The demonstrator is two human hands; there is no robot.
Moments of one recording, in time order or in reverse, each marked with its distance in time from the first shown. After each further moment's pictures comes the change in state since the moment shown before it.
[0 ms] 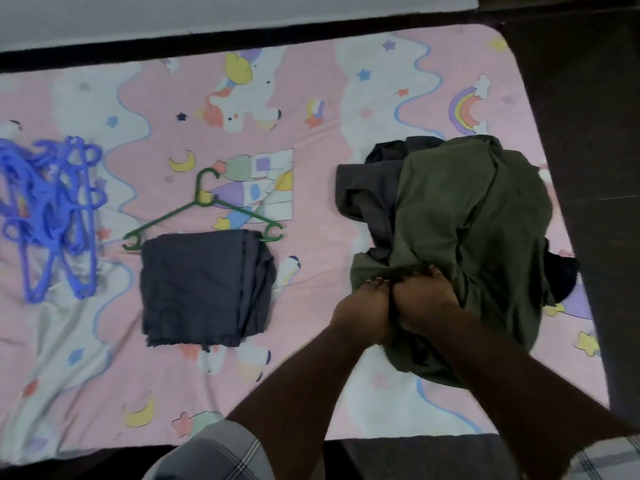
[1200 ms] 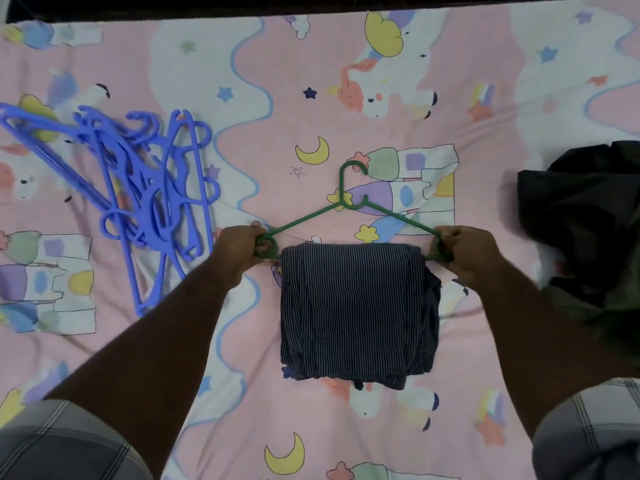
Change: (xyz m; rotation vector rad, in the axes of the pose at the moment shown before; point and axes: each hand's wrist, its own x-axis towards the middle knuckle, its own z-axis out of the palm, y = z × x) left_hand -0.082 -0.462 -0.208 -1.287 0.475 -0.835; right_hand 0.176 -0.213 -0.112 1.909 0.241 0.516
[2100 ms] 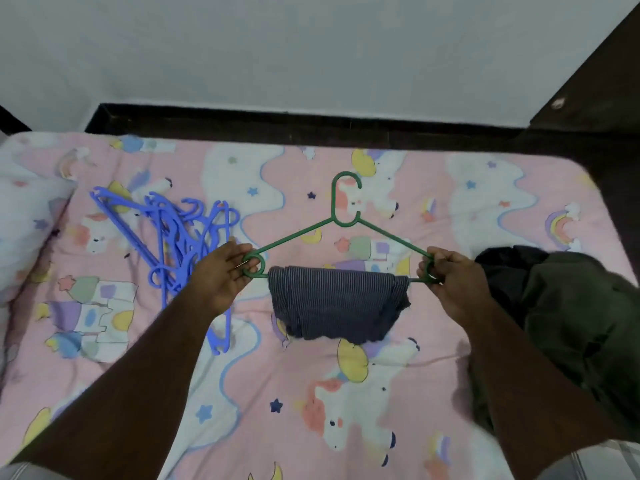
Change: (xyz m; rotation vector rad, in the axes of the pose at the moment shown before) left_hand -0.141 0.090 -0.052 -0.536 -0.185 0.164; right_hand -0.113 -0.119 -0.046 0.267 -0.213 -0.255
